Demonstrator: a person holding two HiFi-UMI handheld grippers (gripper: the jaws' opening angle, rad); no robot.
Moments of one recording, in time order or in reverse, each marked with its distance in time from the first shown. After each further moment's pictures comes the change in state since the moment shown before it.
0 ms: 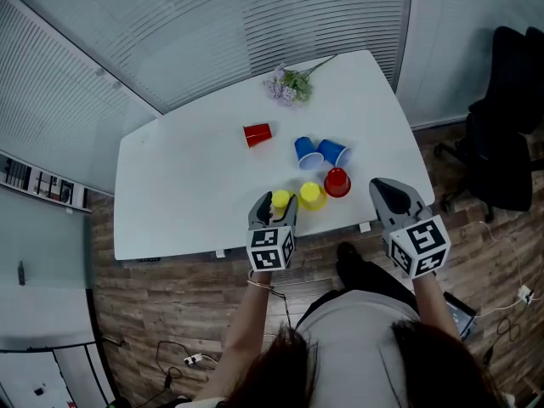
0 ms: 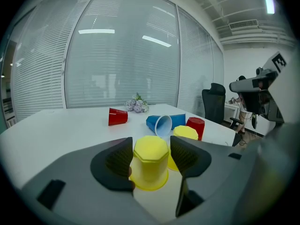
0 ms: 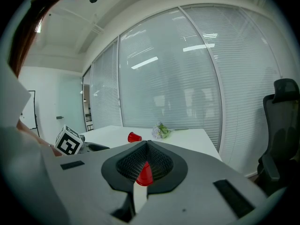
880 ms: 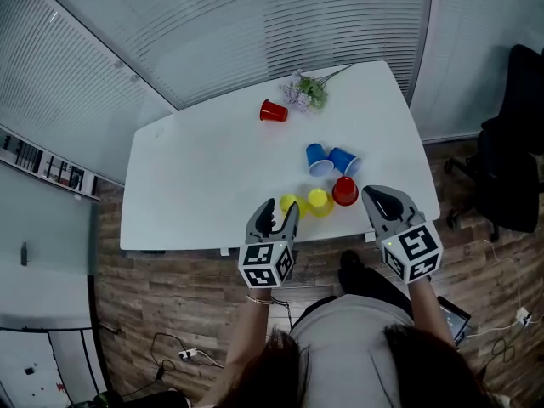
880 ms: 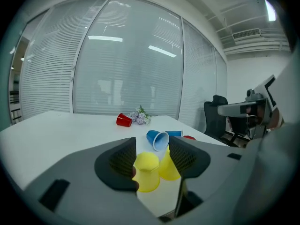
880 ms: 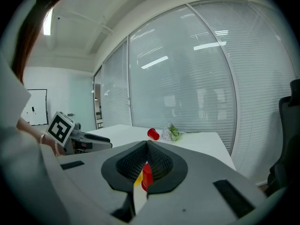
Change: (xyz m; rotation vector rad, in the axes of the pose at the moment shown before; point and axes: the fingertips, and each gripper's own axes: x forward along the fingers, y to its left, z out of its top) left arm -0.046 -0.005 0.042 -0.074 -0.099 0.036; right arm 0.021 0.022 0.008 -0.059 0.000 0.124
